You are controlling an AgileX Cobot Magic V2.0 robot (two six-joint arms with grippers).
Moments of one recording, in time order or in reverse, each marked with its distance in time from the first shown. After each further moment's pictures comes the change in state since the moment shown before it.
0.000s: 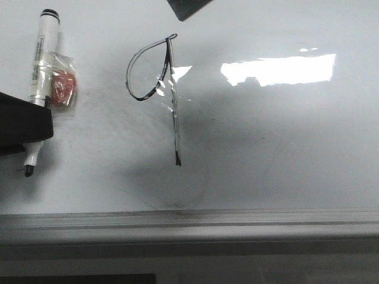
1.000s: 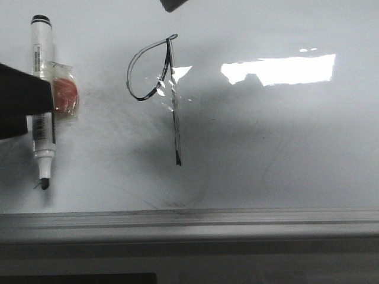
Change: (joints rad) left arm 0.000 -0.080 -0.009 0.029 0.017 0.000; right arm 0.000 -0.012 0.019 -0.042 -0.037 0.000
